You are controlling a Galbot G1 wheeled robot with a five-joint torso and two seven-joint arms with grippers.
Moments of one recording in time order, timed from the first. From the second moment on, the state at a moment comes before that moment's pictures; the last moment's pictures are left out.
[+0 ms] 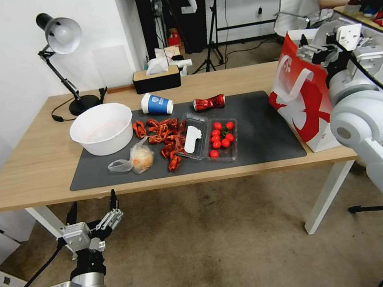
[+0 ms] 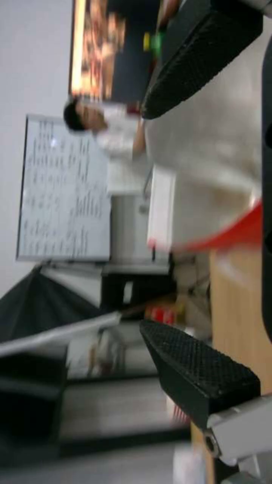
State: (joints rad) left arm 1.75 -1.49 -0.68 -2.19 -0.29 -0.15 0.01; right arm -0.74 0.84 0.32 2.06 0.72 -0.39 0.64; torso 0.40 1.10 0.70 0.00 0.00
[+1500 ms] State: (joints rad) left arm 1.74 -1.49 -0.67 -2.14 -0.32 -0.20 0.04; right arm -1.61 1.17 0.39 1.93 0.53 0.44 0.02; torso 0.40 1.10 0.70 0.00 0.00
